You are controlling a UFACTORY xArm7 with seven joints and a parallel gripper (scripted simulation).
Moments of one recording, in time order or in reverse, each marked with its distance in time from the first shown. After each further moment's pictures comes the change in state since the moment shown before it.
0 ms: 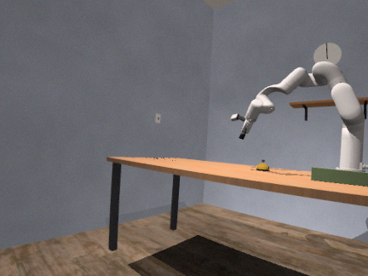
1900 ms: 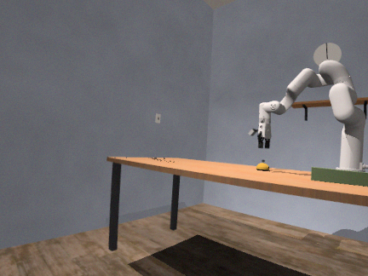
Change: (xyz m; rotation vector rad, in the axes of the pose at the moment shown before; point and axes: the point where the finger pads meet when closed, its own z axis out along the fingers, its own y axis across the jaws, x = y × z) arm -0.153 -0.082 -0.040 0.699 -0.590 0.439
